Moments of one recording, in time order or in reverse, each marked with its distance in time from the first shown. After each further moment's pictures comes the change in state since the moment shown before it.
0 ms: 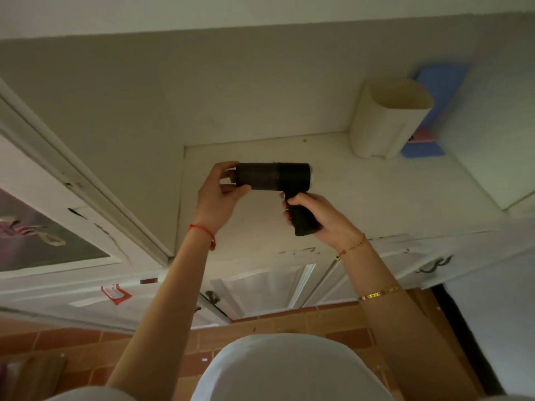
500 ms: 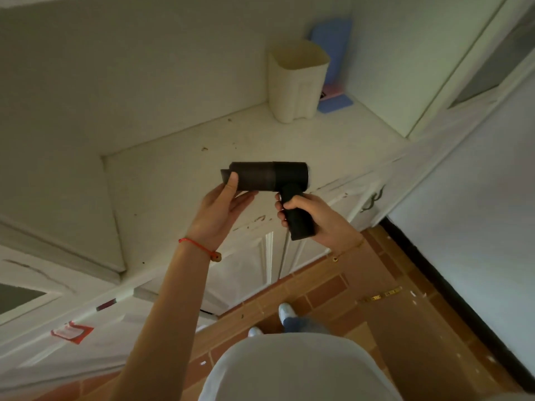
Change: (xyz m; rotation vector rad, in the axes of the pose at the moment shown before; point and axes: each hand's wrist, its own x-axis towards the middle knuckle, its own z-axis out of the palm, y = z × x) left_hand -0.066 0.031 0.072 -0.647 -0.496 -0.407; right_hand -0.108 0.042 -0.036 0.173 0.156 -0.128
